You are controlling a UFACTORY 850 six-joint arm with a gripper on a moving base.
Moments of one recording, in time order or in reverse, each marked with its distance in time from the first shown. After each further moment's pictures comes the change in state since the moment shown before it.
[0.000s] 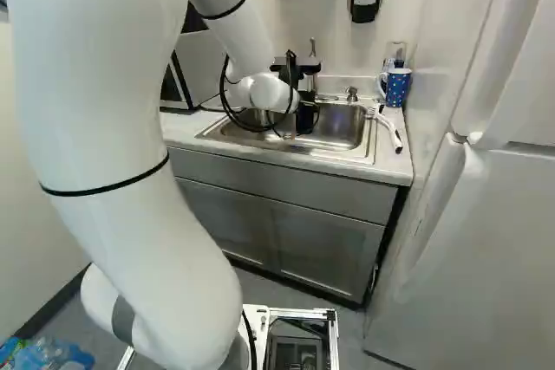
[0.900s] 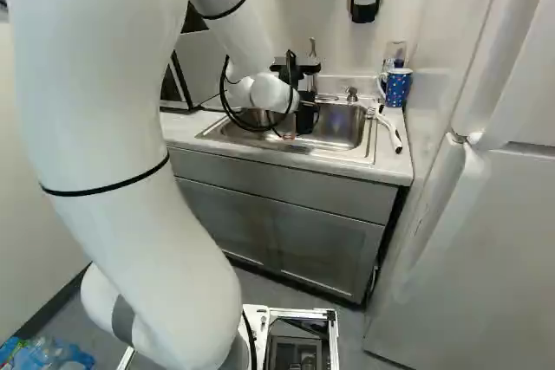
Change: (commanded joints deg) arm 0.0 0.0 0.0 0.0 0.0 0.0
